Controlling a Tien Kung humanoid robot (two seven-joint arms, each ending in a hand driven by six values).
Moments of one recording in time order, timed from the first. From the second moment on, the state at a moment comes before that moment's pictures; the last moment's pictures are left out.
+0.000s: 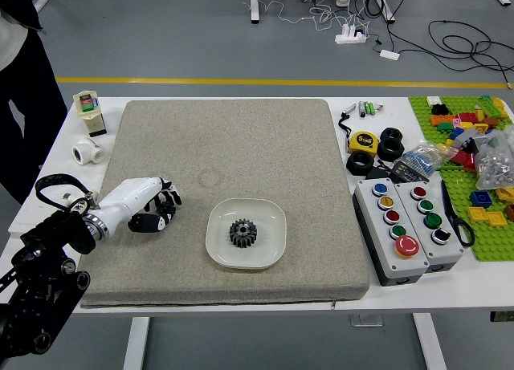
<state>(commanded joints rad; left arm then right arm) -0.33 0.19 -1.26 -1.14 2.27 -0.14 -0.14 0.14 -0.20 1.26 0.18 -1.09 -0.31 -0.26</state>
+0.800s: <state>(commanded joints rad) -0.33 0.21 -1.11 -1.40 2.27 -0.13 -0.09 0.15 -0.21 1.26 0.18 -1.09 -0.31 -0.26</state>
